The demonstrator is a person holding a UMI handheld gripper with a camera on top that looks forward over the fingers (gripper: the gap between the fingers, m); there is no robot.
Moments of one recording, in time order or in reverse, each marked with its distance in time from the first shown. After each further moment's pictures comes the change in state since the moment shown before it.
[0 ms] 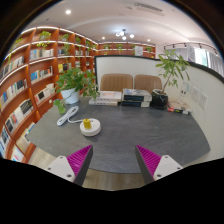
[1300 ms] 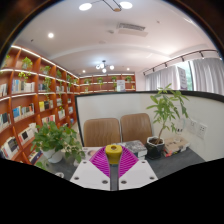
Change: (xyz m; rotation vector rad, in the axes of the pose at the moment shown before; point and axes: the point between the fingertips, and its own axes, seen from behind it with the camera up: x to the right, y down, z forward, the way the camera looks) arm 0.034 -0.264 0.099 0.376 0.181 0.122
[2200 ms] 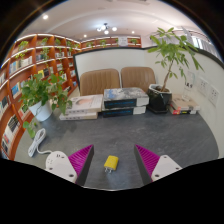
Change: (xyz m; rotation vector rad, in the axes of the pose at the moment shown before) arm 0.058 0.212 0.037 -0.420 -0.069 0.002
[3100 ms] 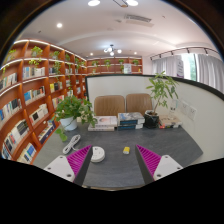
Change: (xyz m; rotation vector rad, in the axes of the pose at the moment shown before) arm -0.094 -0.018 -0.274 0.208 0.011 -0.046
